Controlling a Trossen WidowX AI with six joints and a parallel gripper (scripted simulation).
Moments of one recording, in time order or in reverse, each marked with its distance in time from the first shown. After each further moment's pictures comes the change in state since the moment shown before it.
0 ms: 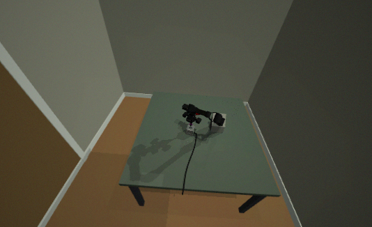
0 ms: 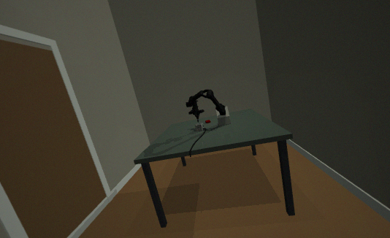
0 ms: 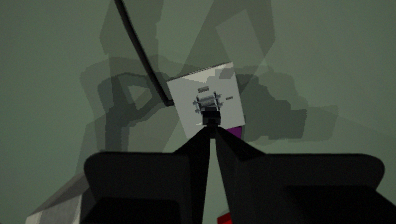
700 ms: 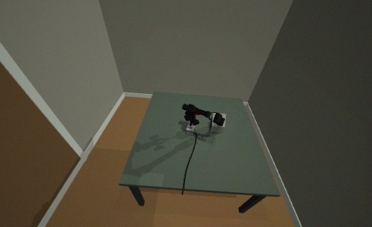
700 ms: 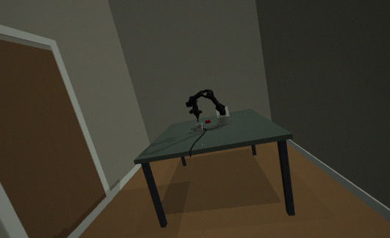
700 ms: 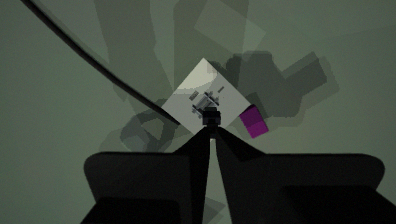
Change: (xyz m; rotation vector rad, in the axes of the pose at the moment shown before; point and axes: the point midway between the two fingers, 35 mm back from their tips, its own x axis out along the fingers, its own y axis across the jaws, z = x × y) arm 0.000 0.000 0.000 0.549 0.000 0.000
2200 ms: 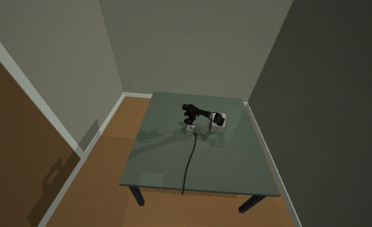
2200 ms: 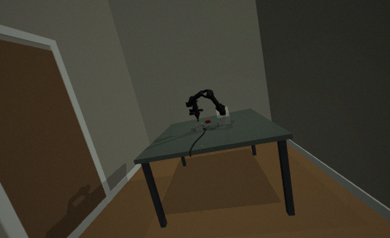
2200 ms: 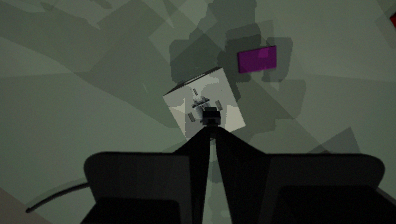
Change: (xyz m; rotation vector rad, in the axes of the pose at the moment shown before) arm 0.000 0.000 0.000 1.178 0.000 0.000
